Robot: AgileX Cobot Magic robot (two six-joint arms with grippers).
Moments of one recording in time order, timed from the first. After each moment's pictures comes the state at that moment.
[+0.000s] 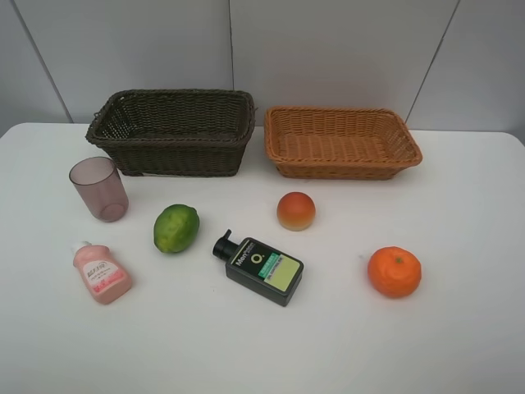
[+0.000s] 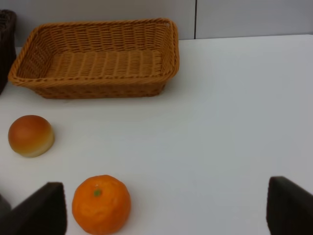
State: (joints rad) left arm -0.09 -0.01 -0.51 -0.07 1.07 0.07; right arm 0.02 0.00 -0.52 -0.03 1.06 0.06
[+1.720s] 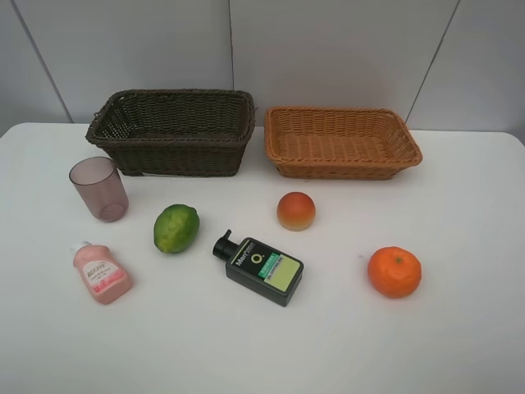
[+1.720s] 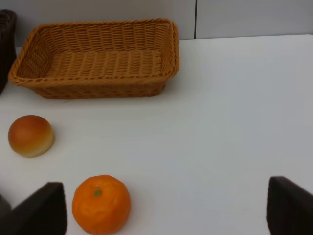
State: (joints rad) left arm -0.07 -0.01 -0.51 -0.07 1.07 0.07; right arm 0.02 0.00 -0.52 -0.03 1.06 0.06
